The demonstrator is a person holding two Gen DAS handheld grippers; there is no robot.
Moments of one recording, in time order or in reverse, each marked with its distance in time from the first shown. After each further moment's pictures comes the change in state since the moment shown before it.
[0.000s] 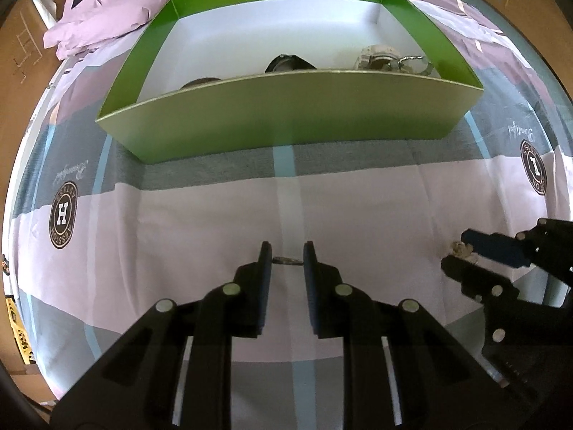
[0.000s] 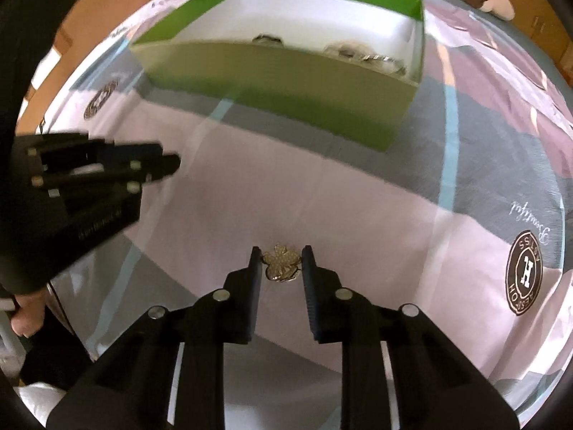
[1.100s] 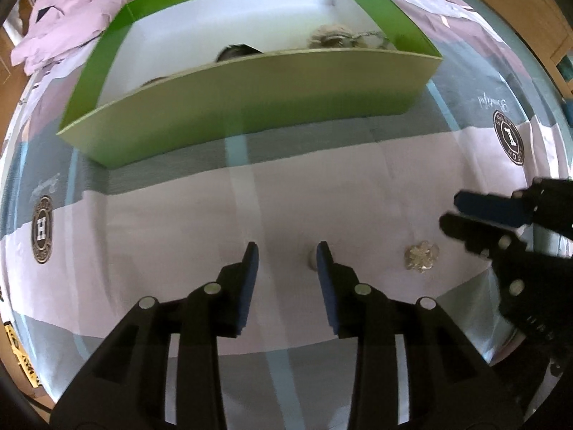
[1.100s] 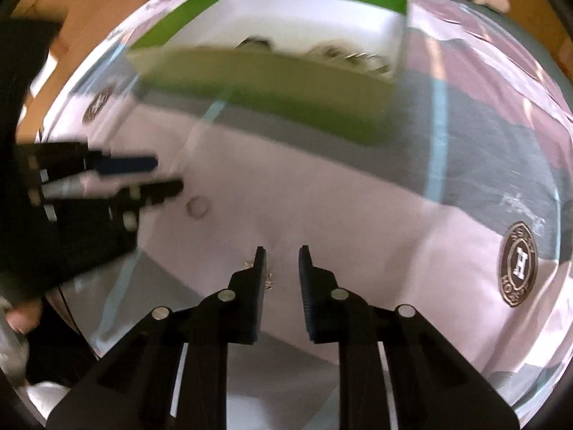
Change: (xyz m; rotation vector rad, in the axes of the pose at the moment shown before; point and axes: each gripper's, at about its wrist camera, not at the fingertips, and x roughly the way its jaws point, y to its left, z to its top) left arm 0.002 -0.017 -0.003 0.096 0.050 -0.096; right arm -0.006 -0.010 0.002 0.039 0.014 -0.001
